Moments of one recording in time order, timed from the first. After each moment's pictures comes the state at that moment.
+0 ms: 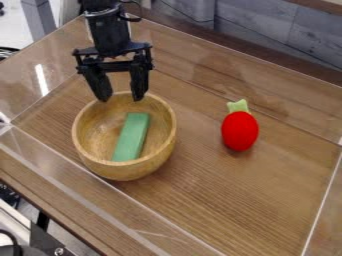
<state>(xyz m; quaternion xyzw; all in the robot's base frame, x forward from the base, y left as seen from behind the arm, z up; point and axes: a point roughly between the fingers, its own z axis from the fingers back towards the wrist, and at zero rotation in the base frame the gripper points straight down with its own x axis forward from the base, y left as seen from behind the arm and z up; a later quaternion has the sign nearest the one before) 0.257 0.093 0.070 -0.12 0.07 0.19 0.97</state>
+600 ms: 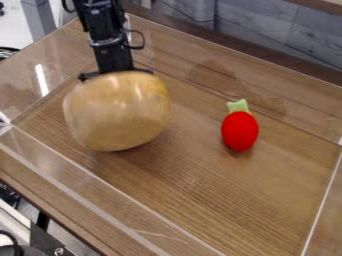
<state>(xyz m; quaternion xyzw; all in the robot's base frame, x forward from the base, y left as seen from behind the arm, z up) 0.254 0.095 0.031 -0.11 0.08 0.19 0.97</state>
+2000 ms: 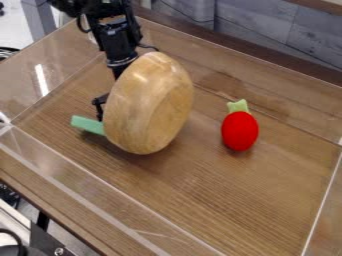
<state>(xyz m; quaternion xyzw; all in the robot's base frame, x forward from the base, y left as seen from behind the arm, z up) 0.242 0.062 0.019 -0.11 0.09 0.38 0.92</state>
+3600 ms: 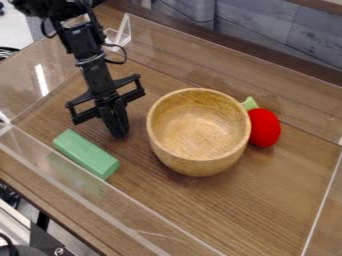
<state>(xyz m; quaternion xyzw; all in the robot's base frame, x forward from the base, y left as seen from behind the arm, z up) 0.243 0.098 0.020 -0.14 0.12 0.48 0.85</state>
